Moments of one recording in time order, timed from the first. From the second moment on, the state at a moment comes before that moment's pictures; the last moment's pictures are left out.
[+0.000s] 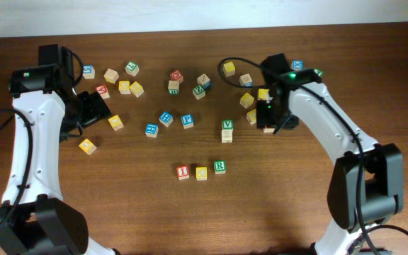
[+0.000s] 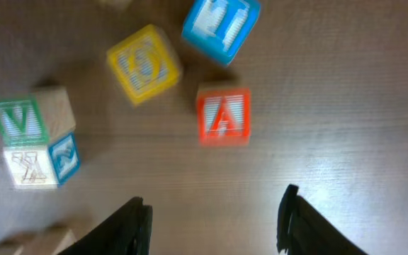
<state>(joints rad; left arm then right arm) 0.12 1.74 1.67 -1.35 -0.10 -0.41 0.22 1.89 1.47 -1.02 0.01 0.30</state>
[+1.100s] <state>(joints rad) 0.12 1.74 1.67 -1.35 -0.10 -0.41 0.23 1.79 1.36 -1.12 -0.23 0.18</state>
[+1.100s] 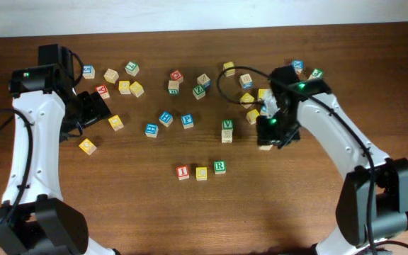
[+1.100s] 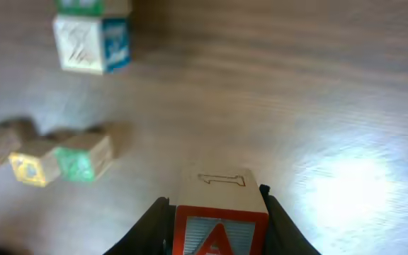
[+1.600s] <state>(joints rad) 0.12 1.74 1.67 -1.35 -0.10 -0.41 0.52 1.79 1.09 -0.76 -0.11 0.50</state>
